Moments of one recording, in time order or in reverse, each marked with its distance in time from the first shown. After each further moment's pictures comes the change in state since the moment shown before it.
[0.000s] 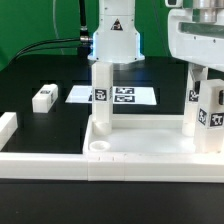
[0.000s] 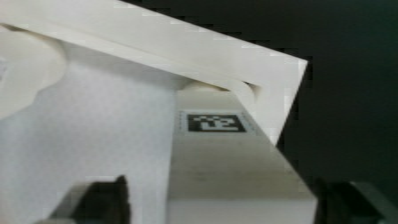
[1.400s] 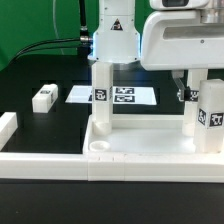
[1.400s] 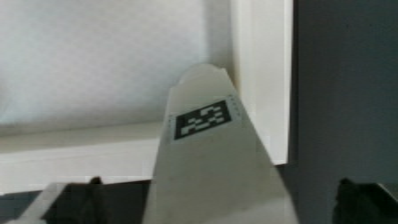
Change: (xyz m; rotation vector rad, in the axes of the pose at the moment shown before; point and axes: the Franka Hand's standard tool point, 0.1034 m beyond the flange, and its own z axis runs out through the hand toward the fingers) arm 0.003 -0.001 0.002 -0.017 0.013 -1.159
